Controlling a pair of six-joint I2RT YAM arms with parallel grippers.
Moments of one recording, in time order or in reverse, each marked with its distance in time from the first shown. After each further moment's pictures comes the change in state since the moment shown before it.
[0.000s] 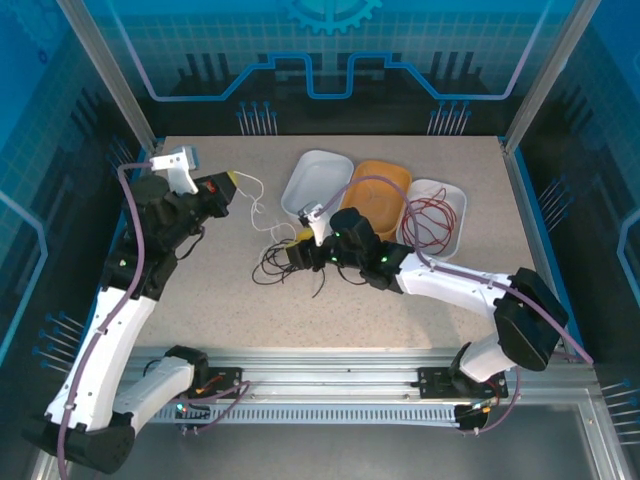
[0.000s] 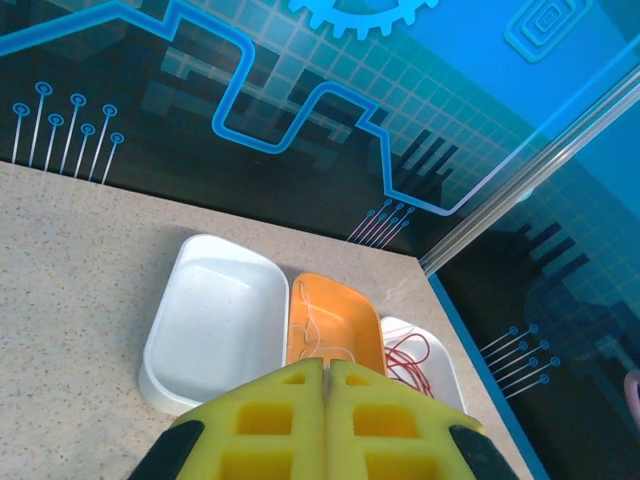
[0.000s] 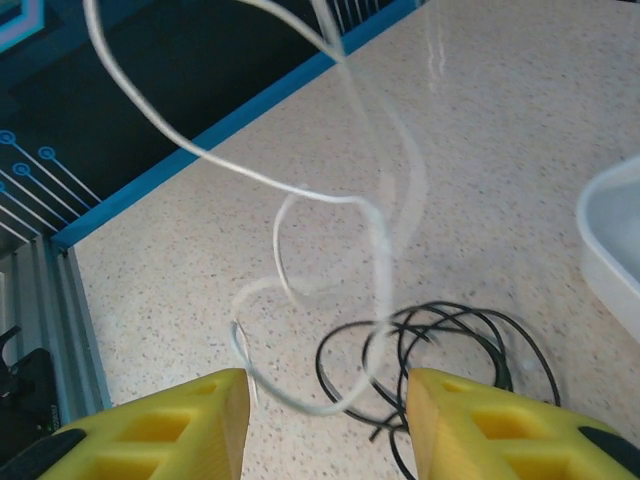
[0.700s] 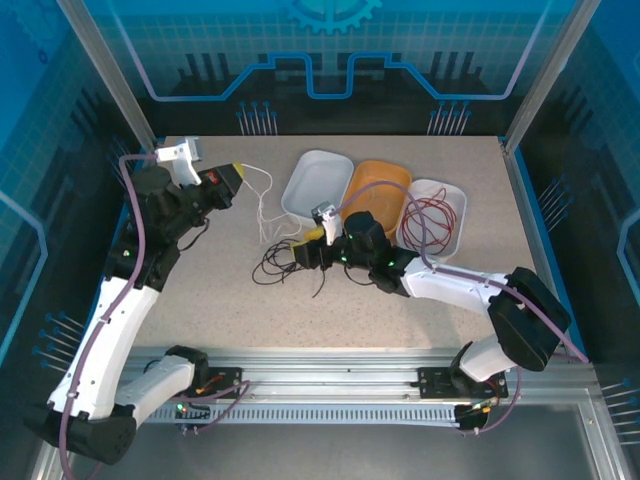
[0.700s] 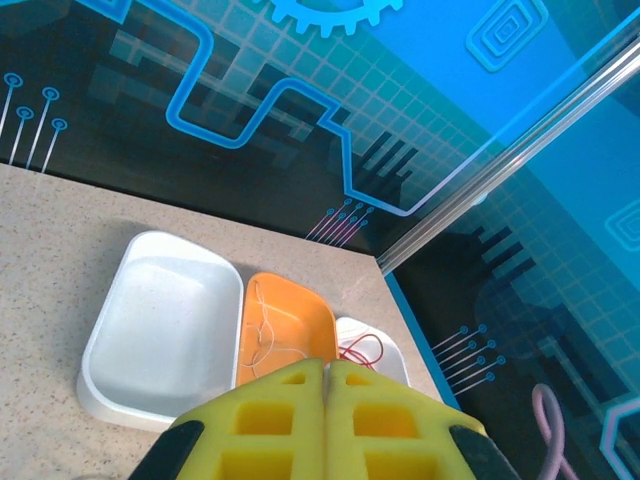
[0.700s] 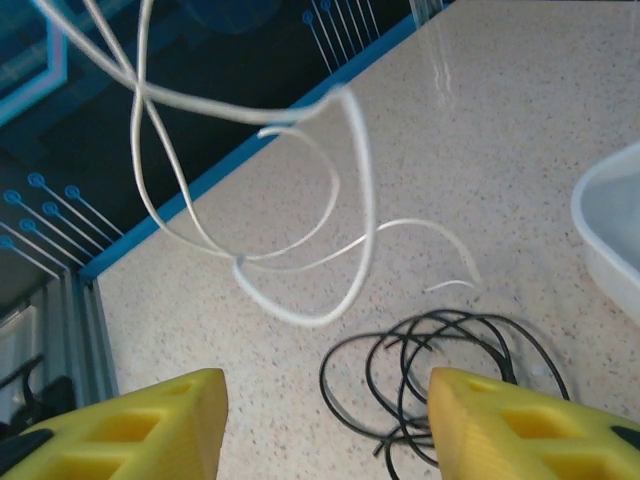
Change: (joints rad) left arm 0.000 0.049 0.032 0.046 0.074 -0.075; right arm -0.069 -0.013 -0.148 0.195 -0.082 0.090
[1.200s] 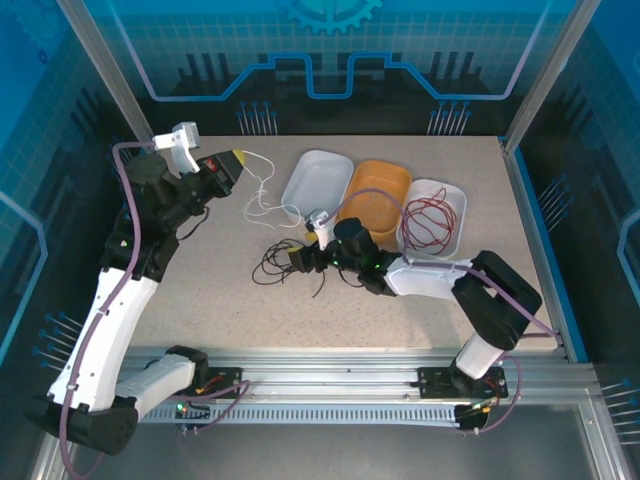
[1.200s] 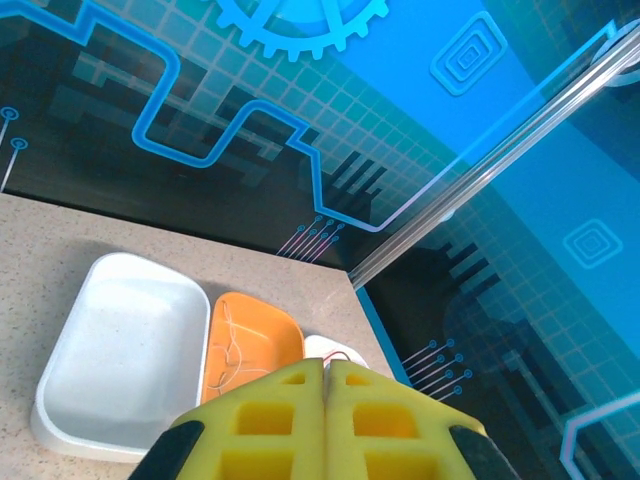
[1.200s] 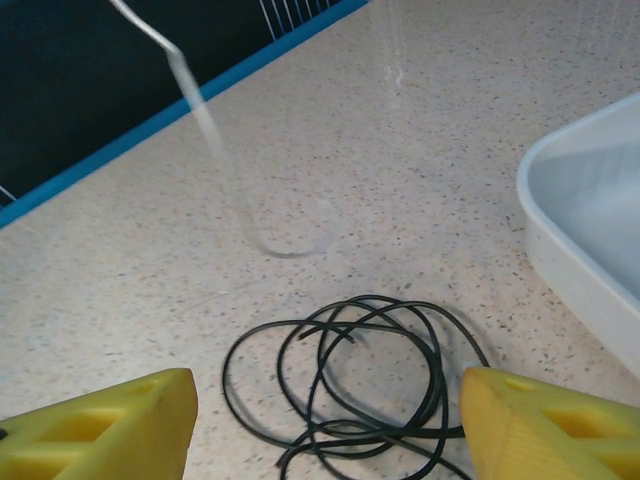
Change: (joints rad) left arm 0.000 0.054 0.092 0.011 0.031 -0.041; right arm 0.000 0.189 0.000 0.155 0.093 -0.138
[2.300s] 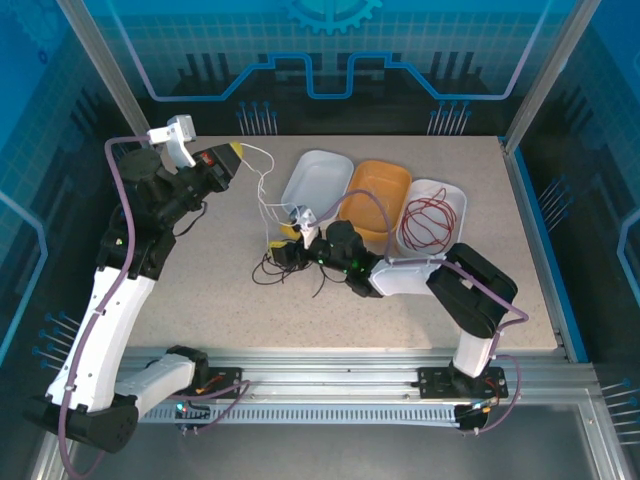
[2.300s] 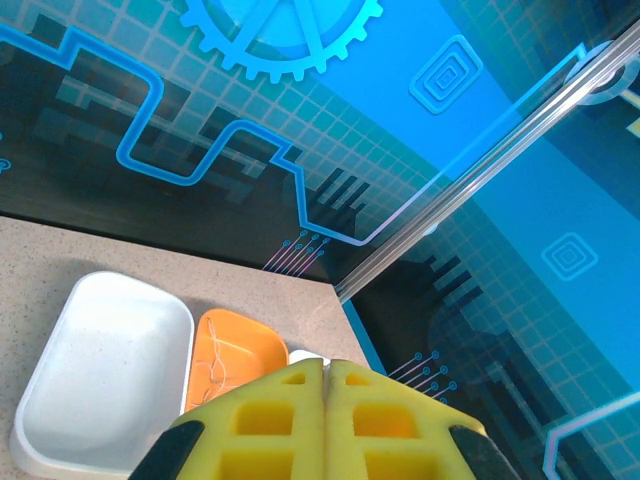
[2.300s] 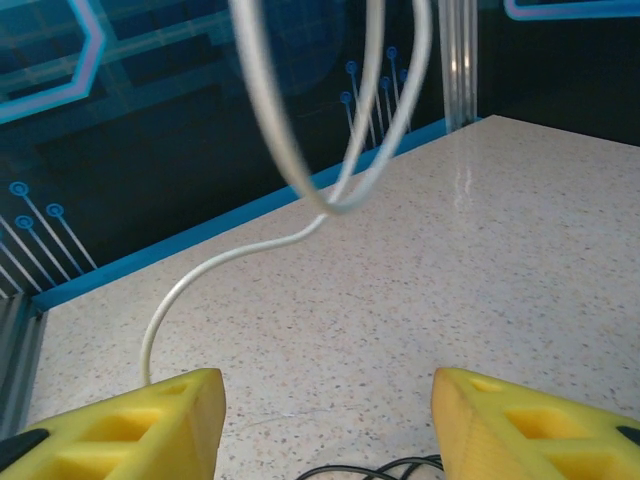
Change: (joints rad) left arm 0.000 0.009 0.049 -0.003 0.000 -0.011; right arm 0.055 0.118 0.045 0.332 -0.069 -0.023
